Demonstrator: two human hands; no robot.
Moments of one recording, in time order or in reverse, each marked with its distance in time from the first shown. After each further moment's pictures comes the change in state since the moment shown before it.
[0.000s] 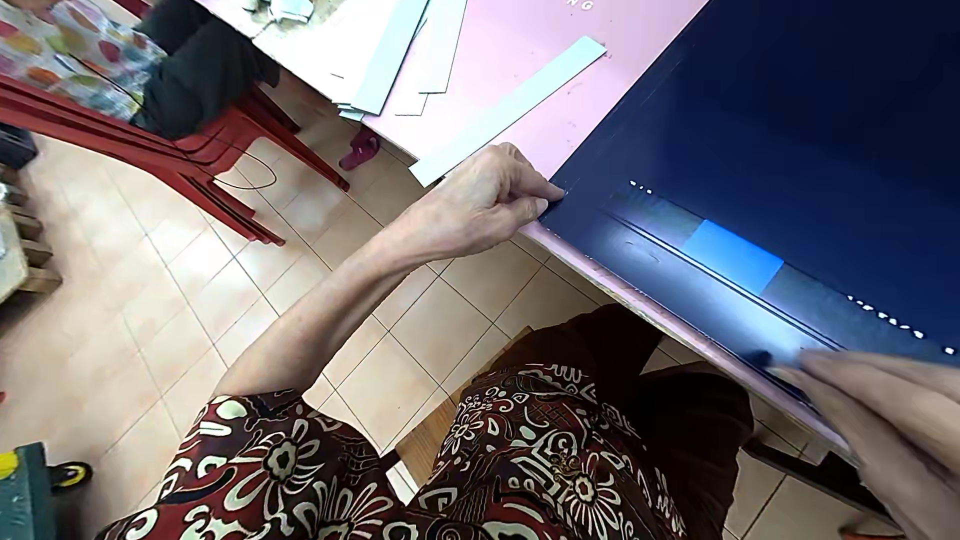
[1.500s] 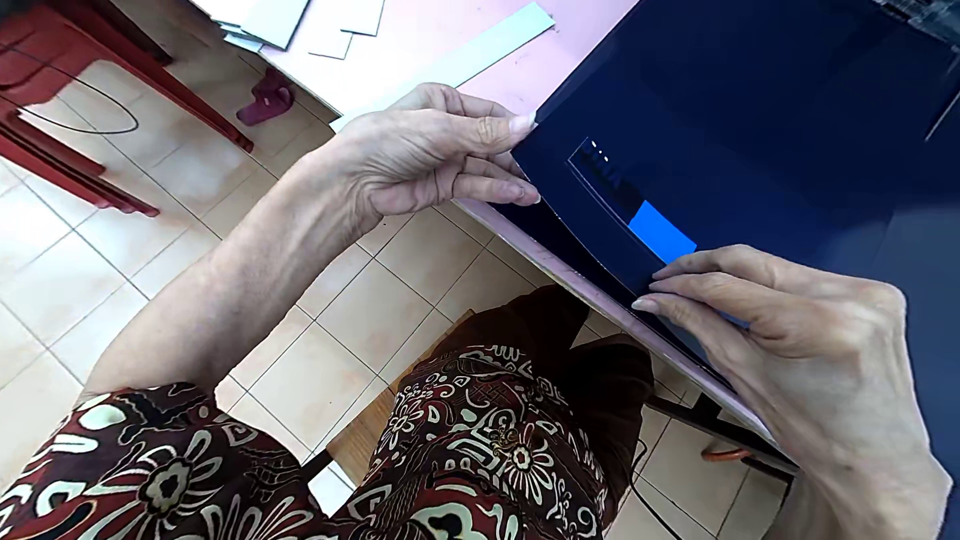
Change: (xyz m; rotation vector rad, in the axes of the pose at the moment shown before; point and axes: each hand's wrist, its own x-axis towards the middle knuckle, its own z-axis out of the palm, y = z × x) left_hand 0.022 0.007 0.000 -1.105 -0.067 -0.384; right_hand 0.060 -0.006 -0.002 0.126 -0.057 -0.113
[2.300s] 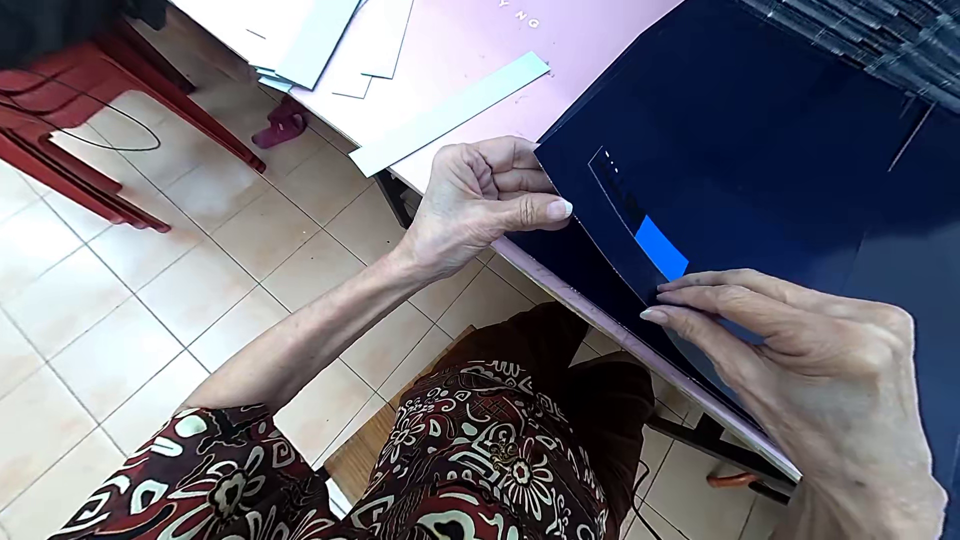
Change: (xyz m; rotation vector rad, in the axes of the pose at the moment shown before) left_hand 0.006 -0.043 0.033 0.054 0.098 0.681; right_hand -0.001 0.002 -0.003 0.019 0.103 -0.030
